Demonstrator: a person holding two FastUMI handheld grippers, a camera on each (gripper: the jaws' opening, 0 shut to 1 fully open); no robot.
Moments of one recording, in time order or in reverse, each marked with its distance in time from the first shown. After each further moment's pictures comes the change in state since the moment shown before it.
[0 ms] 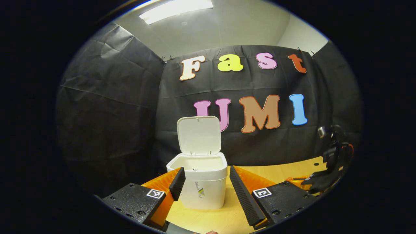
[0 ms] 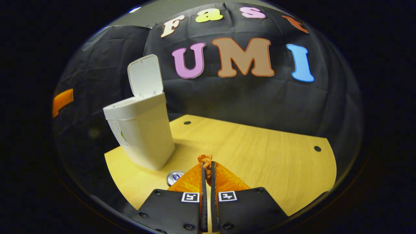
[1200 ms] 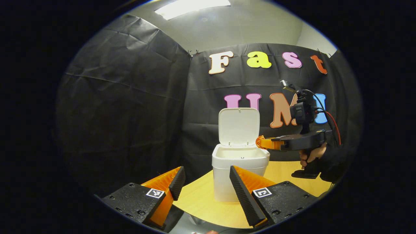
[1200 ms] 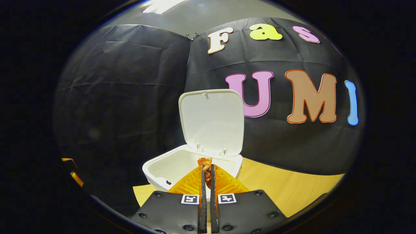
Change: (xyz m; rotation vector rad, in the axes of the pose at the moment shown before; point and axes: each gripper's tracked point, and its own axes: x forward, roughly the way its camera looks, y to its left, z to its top) left arm -0.033 0.128 -0.027 -0.038 0.045 0.173; right arm 0.101 0.221 0.159 -0.120 -0.177 0.276
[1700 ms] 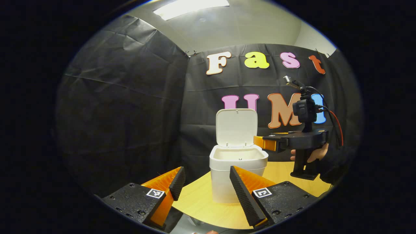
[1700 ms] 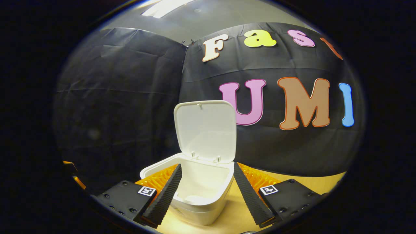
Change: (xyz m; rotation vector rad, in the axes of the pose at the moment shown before) left arm 0.010 -0.019 0.006 0.015 -0.016 -0.054; right arm -0.035 -0.026 0.021 0.030 -0.100 -0.085
